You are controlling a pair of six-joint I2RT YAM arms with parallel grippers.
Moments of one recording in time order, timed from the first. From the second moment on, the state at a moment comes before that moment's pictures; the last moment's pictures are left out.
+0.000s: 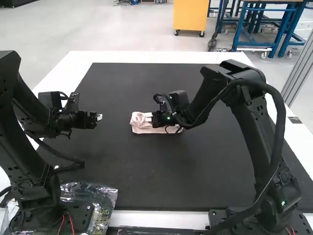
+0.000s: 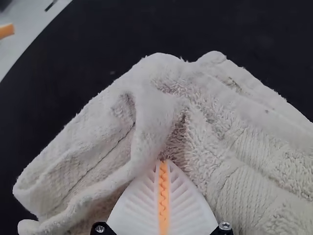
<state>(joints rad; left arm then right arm) 0.25 1.59 0.38 0.65 0.46 0.15 0.59 2.34 1.15 0.69 -0.58 0.24</state>
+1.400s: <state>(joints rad) 0.00 0.82 0.79 0.21 0.41 -0.11 0.13 0.83 1.03 0.21 -0.41 0.32</state>
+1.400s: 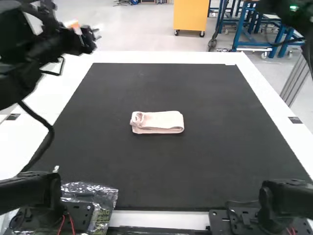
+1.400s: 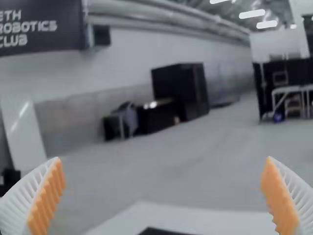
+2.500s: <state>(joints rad) 0.00 0.00 0.28 0.19 0.18 0.07 -0.02 0.01 0.13 0.35 0.05 0.07</state>
